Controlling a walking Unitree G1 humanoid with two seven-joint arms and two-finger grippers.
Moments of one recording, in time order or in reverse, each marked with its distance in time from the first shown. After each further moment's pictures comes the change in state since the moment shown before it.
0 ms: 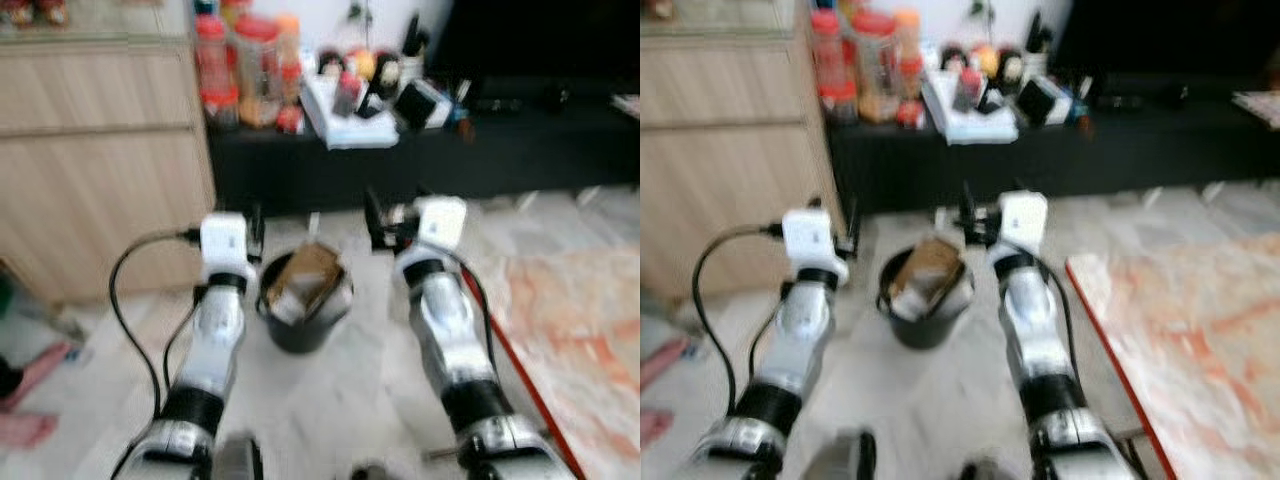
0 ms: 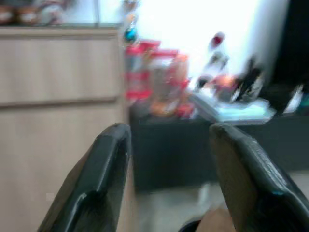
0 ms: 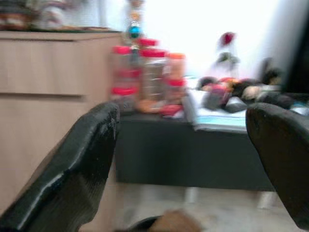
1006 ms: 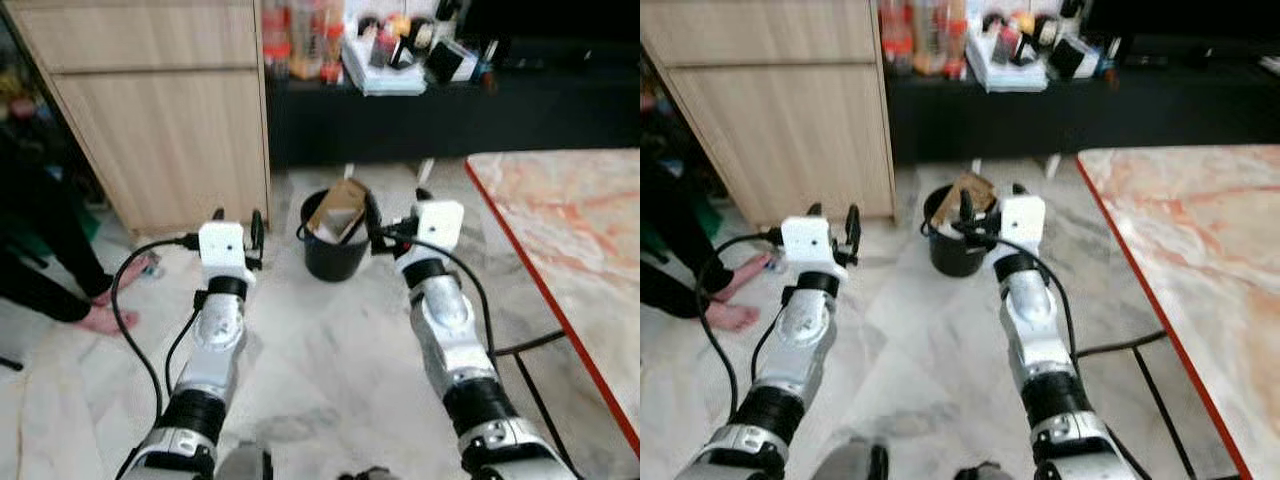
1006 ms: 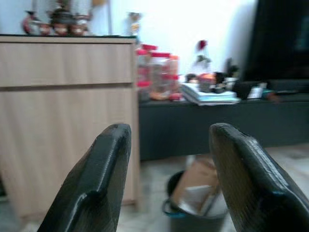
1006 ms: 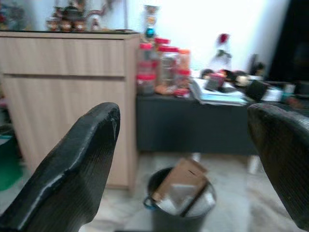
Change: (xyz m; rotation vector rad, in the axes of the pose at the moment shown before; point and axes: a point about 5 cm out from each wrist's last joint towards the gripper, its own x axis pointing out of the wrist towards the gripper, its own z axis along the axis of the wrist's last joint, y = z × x) left arm 0.007 -0.013 0.005 -0.037 -0.012 -0.043; right arm -0.006 -0.018 -0.005 -0.028 0.024 -0.038
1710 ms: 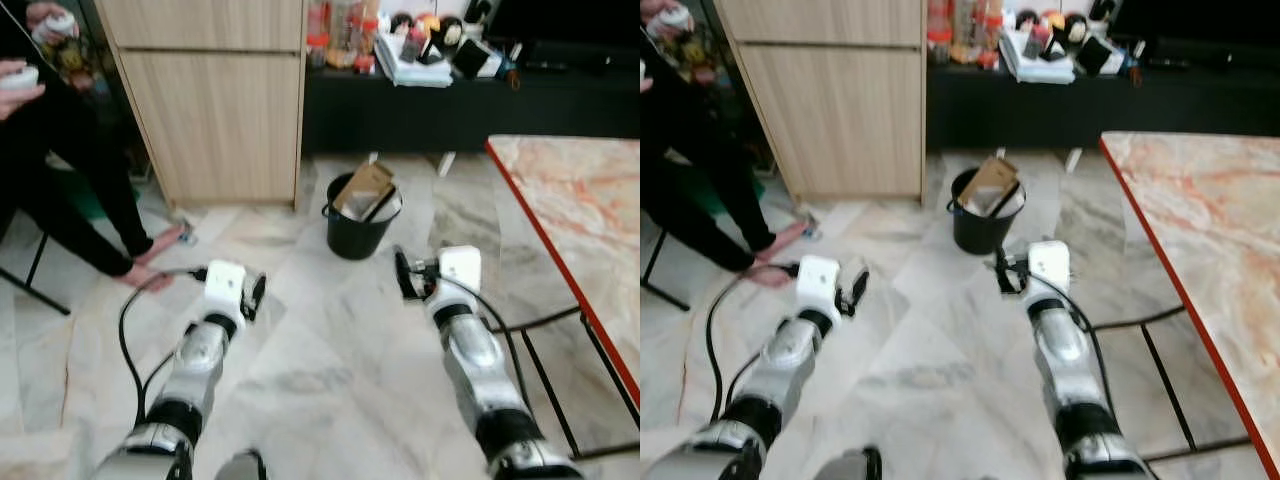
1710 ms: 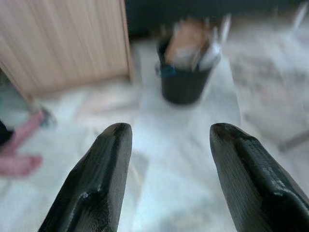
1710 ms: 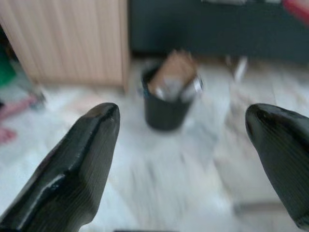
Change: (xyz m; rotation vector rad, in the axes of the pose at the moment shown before) left arm -0.049 0.030 -0.085 0.046 0.512 -0.198; right arm -0.068 -0.047 -0.086 -0.057 0.405 -0.098
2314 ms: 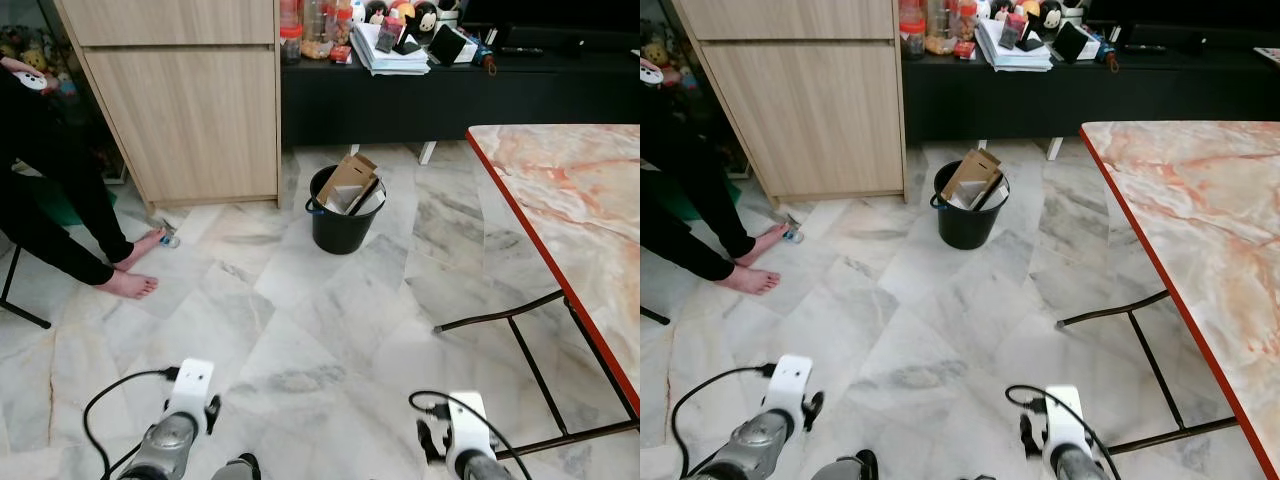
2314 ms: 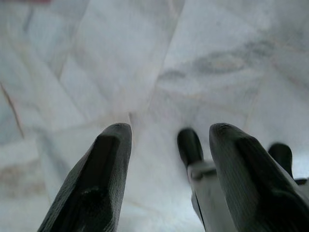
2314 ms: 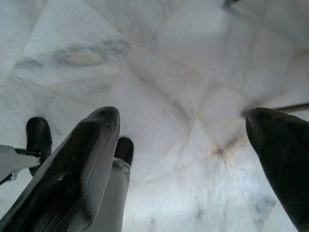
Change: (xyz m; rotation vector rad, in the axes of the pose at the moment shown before) left arm -0.085 0.023 -0.120 -0.026 0.631 0.184; right arm -0.113 -0.008 -0.146 0.060 0.710 -0.085
